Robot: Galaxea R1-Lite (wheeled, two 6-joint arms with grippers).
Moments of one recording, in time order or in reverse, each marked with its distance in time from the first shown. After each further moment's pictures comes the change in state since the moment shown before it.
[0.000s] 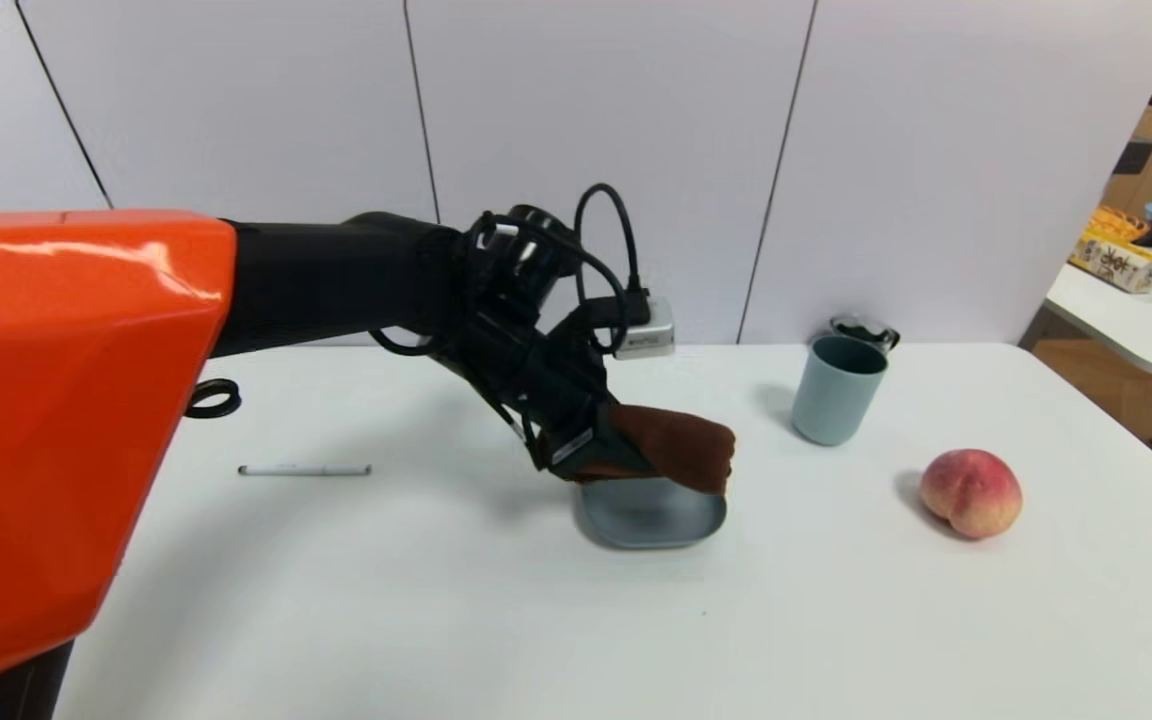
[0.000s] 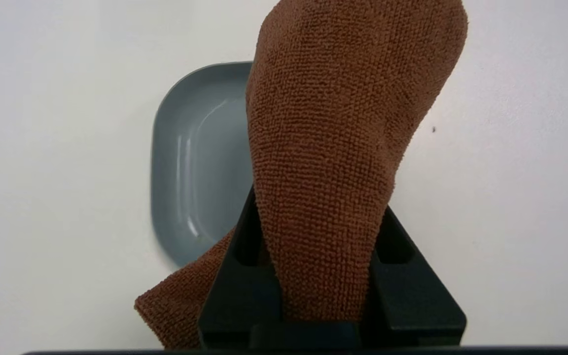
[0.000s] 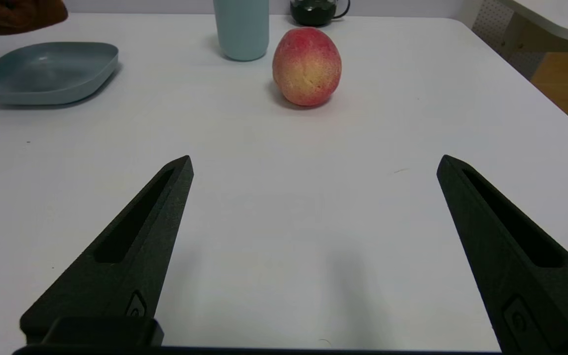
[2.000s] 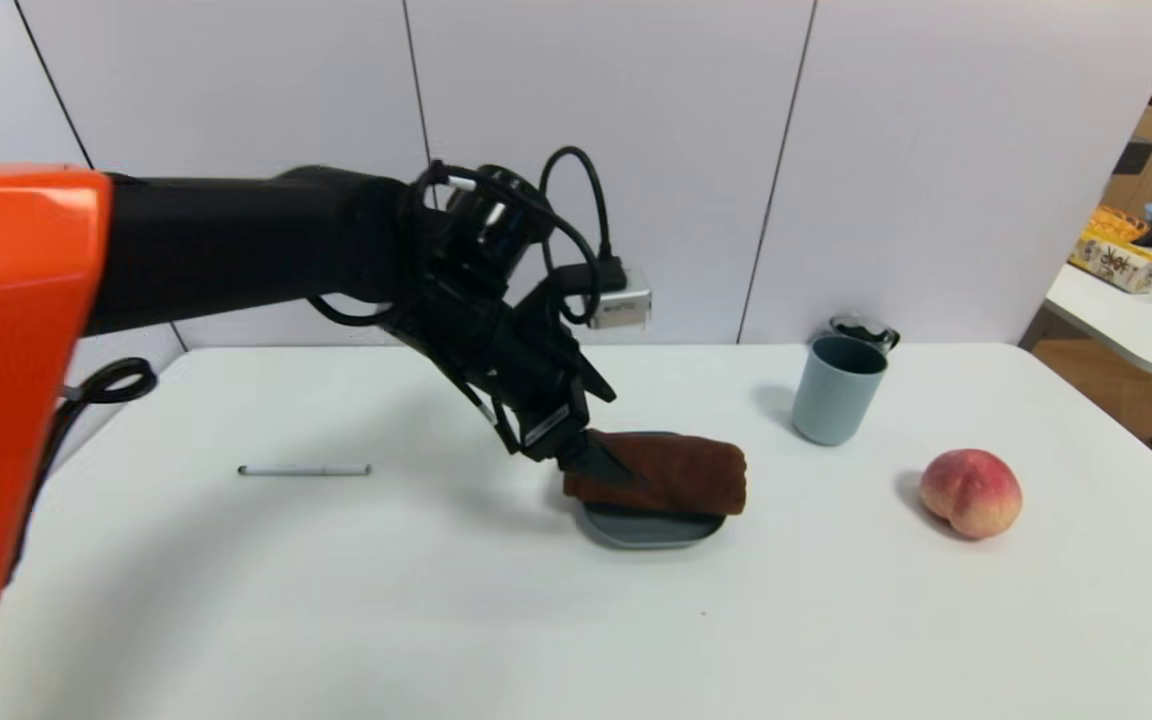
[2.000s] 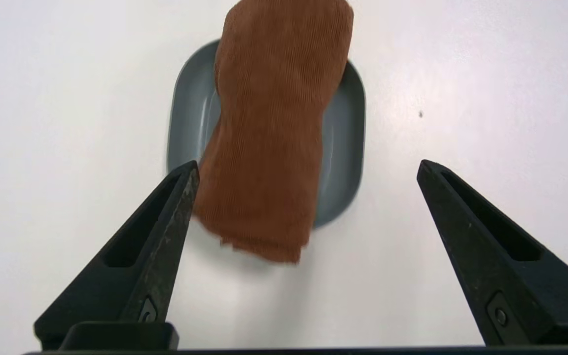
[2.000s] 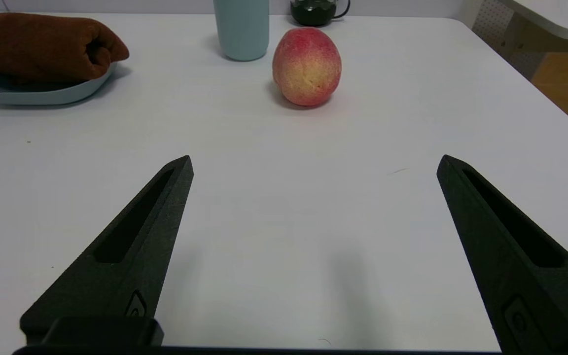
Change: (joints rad) left arm 0.023 -0.106 0.033 0.057 0.067 -0.072; right arm 0.000 0.000 0.000 0.000 0.000 0.000
